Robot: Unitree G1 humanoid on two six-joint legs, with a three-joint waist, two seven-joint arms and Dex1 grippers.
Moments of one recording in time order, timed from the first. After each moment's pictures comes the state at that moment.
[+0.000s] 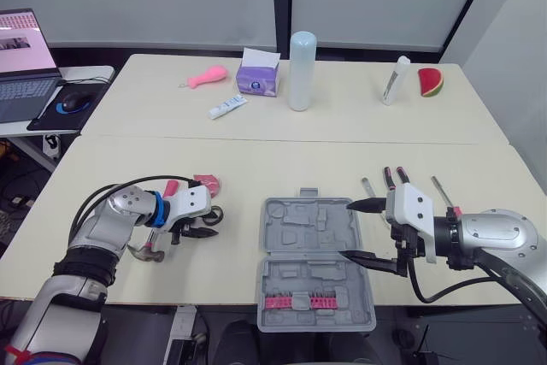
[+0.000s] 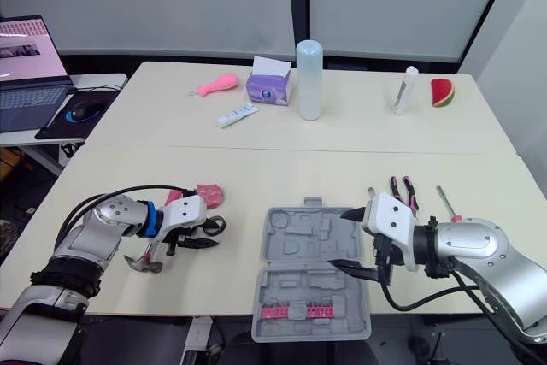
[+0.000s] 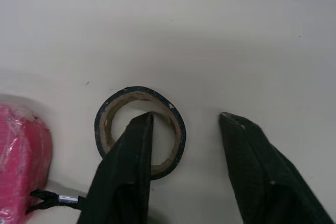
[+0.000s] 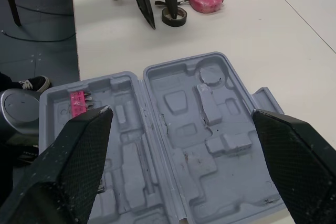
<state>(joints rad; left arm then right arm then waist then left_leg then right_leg) -0.52 0.78 -0.22 0.57 0.08 -0.11 -1.29 -0.13 -0.90 0.04 -0.70 0.53 0.68 0.87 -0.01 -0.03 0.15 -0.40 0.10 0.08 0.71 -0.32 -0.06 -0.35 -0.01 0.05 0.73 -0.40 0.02</state>
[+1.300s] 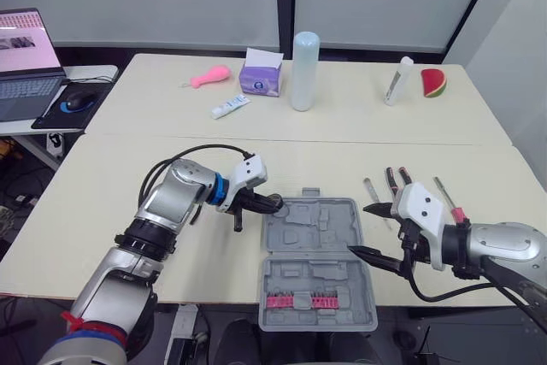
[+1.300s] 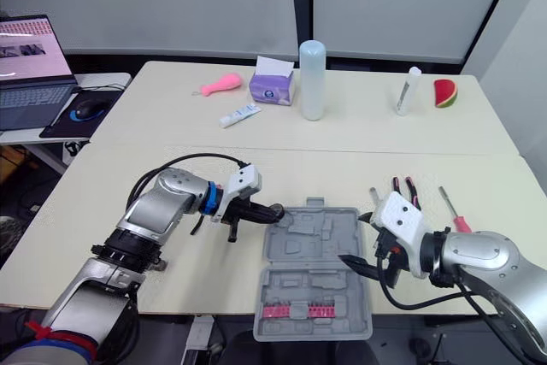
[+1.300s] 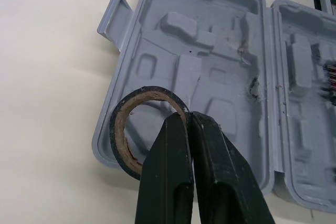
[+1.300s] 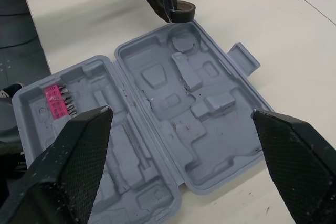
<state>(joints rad) -0.68 0.54 -0.32 0.34 -0.09 0.42 -1.32 -0.07 -0.90 -0.06 -0.81 0.64 0.94 0.67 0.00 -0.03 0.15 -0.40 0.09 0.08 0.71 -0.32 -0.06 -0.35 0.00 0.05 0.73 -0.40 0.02</state>
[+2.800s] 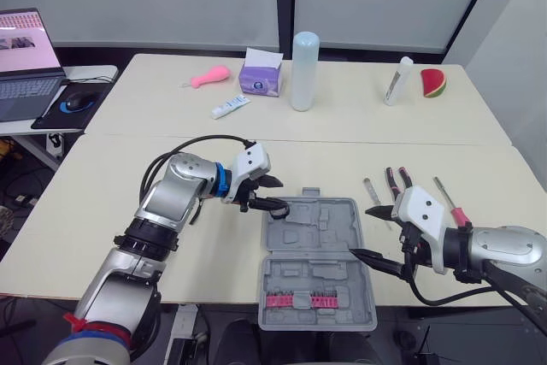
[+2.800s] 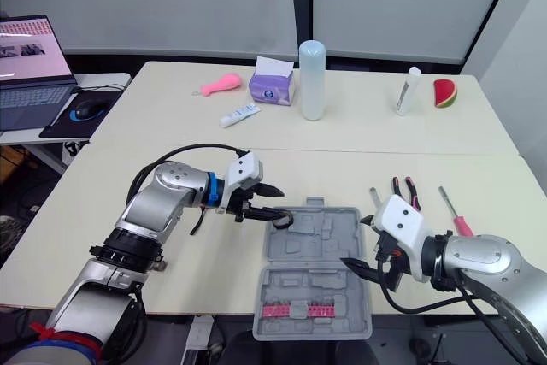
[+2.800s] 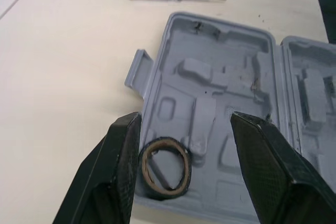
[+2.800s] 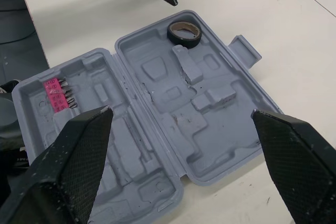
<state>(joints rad) -0.66 0.52 -0.25 0.24 -0.13 0.38 -1.28 -0.04 -0.92 -0.07 -0.83 0.64 0.94 0.65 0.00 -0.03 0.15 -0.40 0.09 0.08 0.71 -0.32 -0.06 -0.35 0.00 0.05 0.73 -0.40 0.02</state>
